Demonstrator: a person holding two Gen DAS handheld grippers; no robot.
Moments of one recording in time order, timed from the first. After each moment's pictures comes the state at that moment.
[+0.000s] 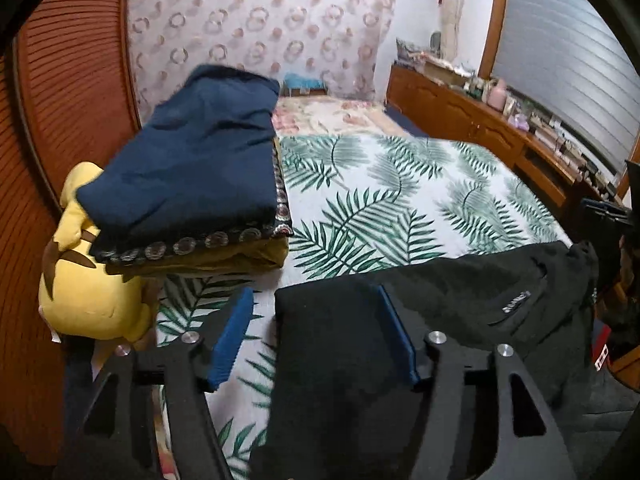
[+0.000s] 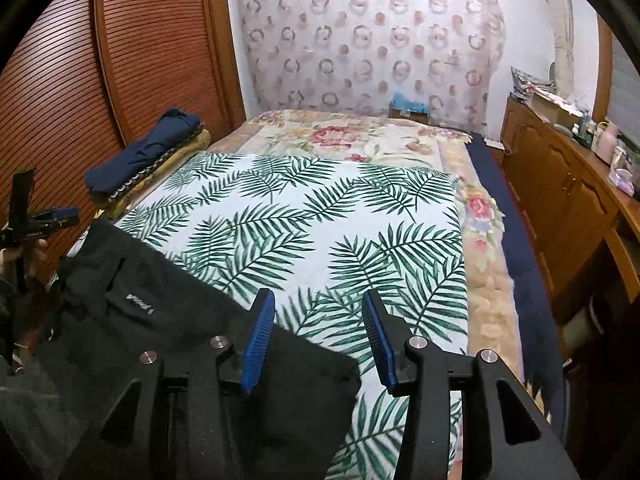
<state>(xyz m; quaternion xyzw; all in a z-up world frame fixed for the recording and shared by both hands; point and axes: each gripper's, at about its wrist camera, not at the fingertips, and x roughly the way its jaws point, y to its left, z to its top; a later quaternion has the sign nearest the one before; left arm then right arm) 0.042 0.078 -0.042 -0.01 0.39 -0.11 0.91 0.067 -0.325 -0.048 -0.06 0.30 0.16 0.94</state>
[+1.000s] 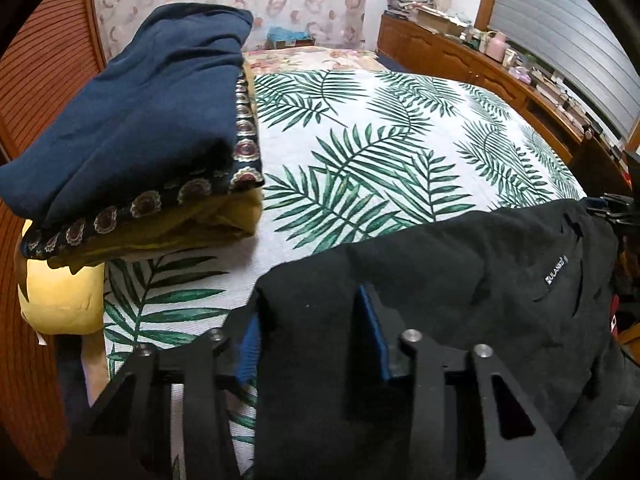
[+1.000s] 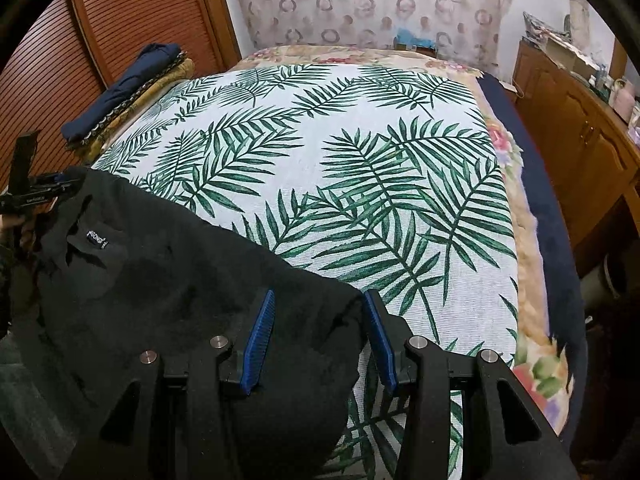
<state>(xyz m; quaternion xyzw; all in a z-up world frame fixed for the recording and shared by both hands) 0.072 0.062 -0.089 0.02 0.46 -0.13 0.88 0.101 -0.322 -0.119 -0.06 0.40 0.17 0.90</state>
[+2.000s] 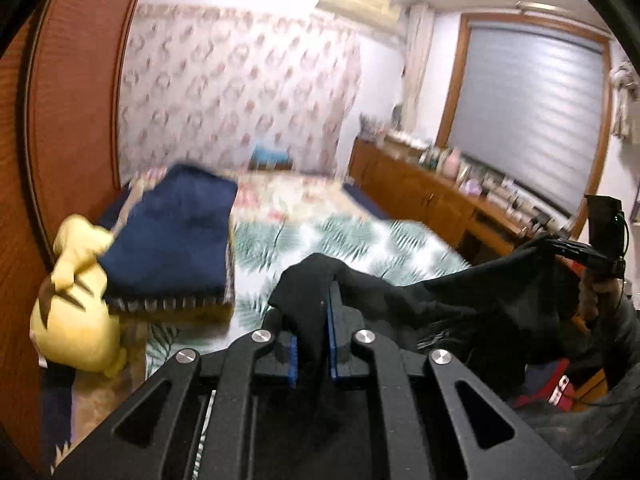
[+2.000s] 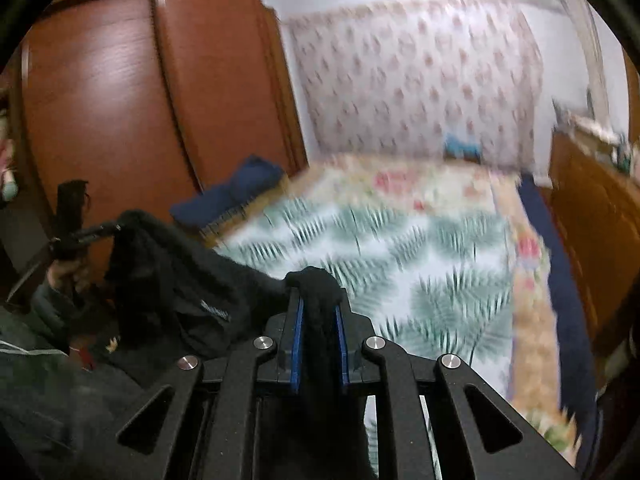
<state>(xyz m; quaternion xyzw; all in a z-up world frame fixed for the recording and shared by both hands) -0.056 0.073 0.063 -0.06 0.24 -0.17 0.95 -0.031 -0.312 0.020 -0.03 0.18 0.28 0.94</state>
